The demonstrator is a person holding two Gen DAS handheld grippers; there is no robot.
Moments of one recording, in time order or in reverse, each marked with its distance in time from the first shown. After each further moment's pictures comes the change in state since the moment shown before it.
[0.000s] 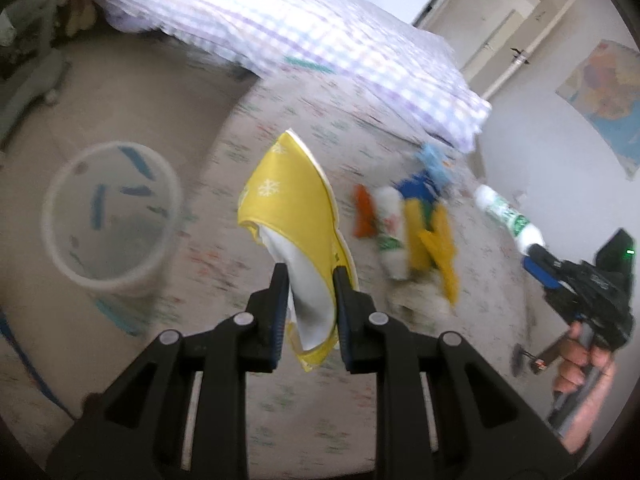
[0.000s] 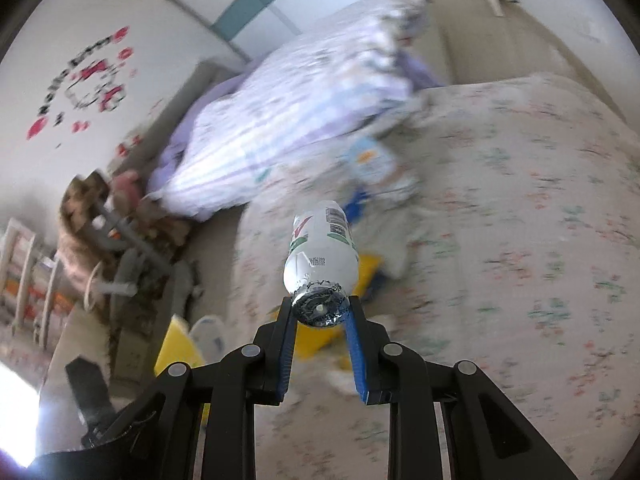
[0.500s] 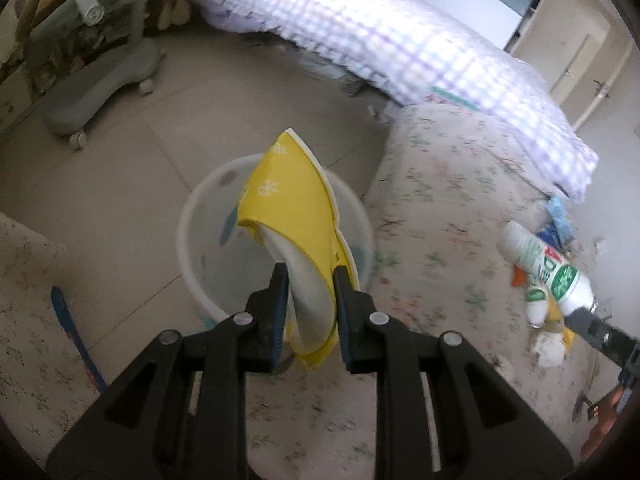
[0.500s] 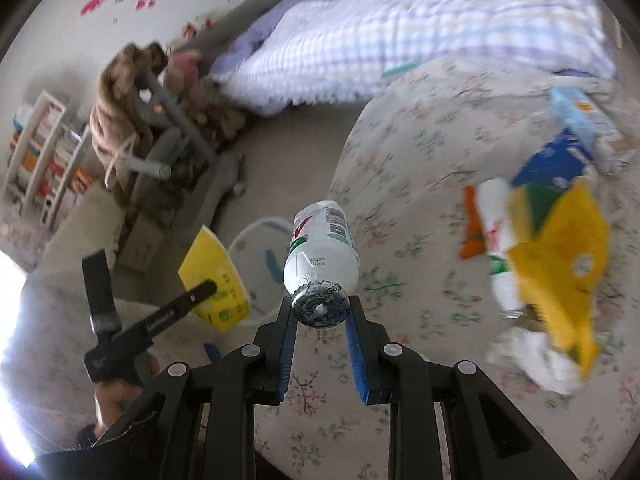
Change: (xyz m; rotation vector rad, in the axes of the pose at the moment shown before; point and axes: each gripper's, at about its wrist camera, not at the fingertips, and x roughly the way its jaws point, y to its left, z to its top) left arm 0.021 0.124 0.022 -0.139 -0.032 0.276; right arm 0.144 0.137 -0.060 -0.300 0.279 0.044
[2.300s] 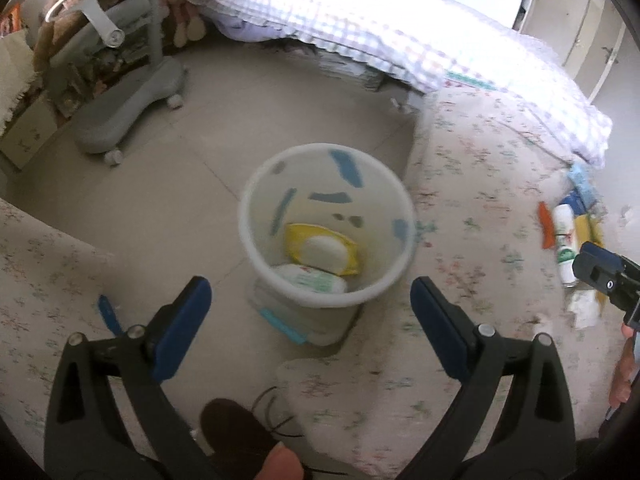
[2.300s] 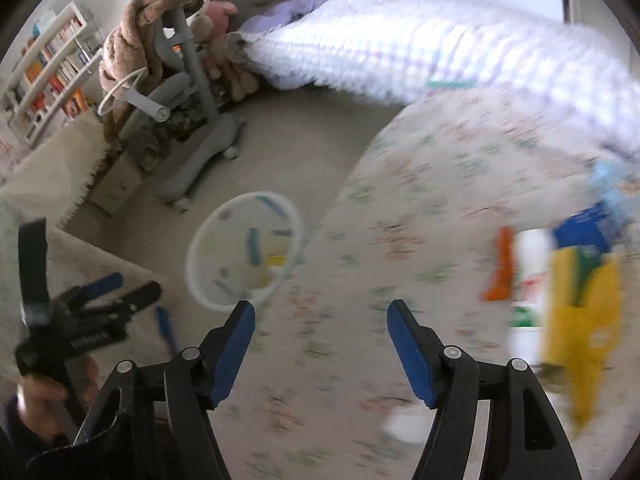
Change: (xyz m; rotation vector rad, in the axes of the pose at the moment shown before) left arm -0.037 0.012 -0.022 0.103 -0.022 0.102; right arm 0.006 0.025 -0.012 -0.254 -0.034 -0.181
